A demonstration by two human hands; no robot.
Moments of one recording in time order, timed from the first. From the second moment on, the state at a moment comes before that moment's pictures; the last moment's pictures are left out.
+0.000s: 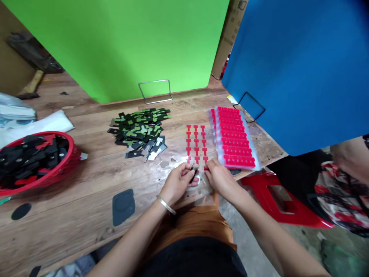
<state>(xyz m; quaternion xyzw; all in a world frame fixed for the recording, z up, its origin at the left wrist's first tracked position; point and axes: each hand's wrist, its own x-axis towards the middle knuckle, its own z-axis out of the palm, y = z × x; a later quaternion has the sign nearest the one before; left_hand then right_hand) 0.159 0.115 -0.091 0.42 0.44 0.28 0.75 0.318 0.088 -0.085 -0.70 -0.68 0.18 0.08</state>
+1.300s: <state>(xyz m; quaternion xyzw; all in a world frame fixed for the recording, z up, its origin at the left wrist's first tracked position) 0.172 0.124 -0.100 0.38 0.48 0.28 0.74 0.315 0.082 -0.097 -0.71 -0.66 0.17 0.18</state>
